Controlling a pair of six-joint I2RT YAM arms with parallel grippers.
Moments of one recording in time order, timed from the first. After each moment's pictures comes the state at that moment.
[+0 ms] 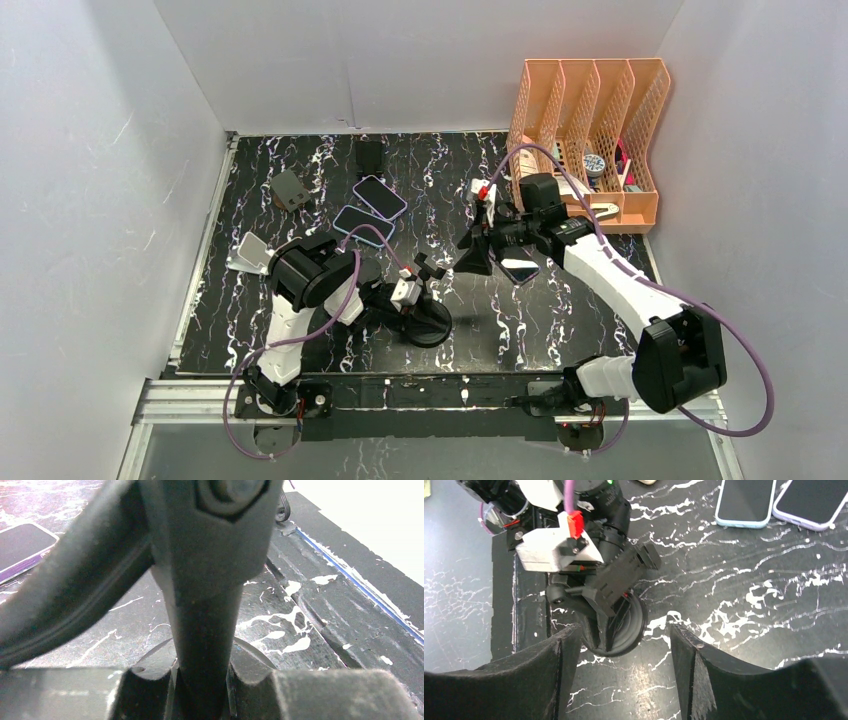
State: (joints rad) left arm -0.70 2.16 0.50 1.52 1.24 0.11; right arm 0.43 1.30 0.95 -0.36 -0.97 -0.32
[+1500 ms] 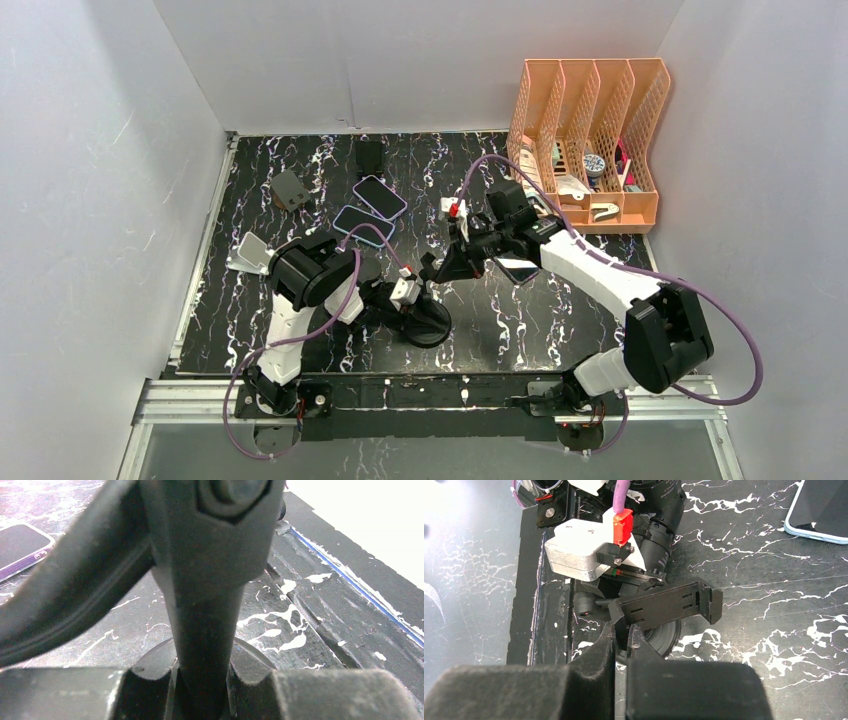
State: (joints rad) left arm -0.69 2.16 0.51 1.52 1.27 0.10; right arm 0.58 1.41 0.99 -0.39 -1.01 -0.37
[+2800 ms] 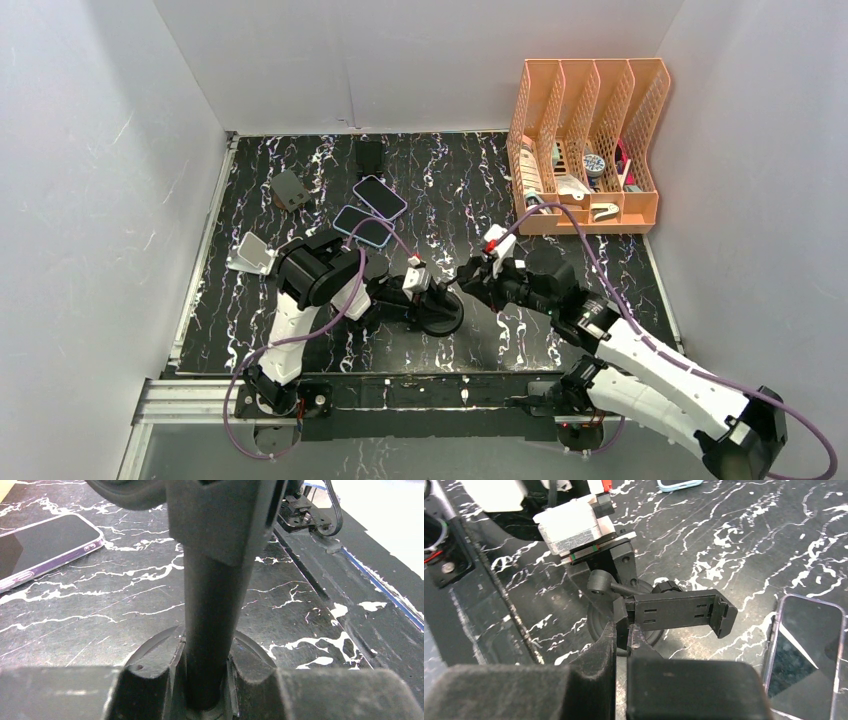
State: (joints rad) left arm -0.70 2.20 0.58 1.52 1.10 0.02; right arm 0.77 0.76 0.57 -0.21 -0.29 0.03
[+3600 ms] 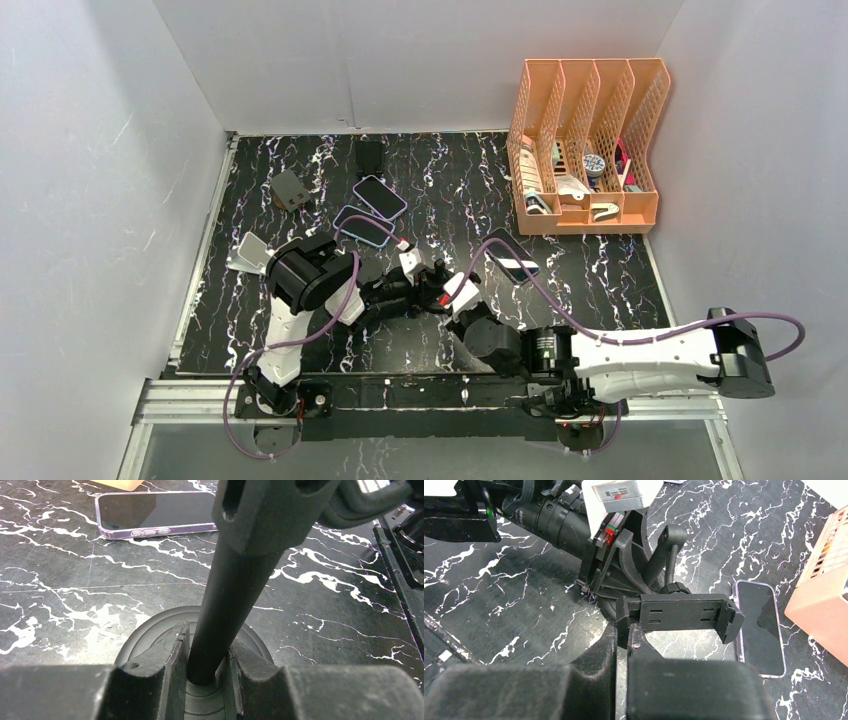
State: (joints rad) left arm -0.70 2.13 0.51 1.52 0.60 -0.08; right arm 1.51 0.93 0.56 -0.11 0.78 0.16
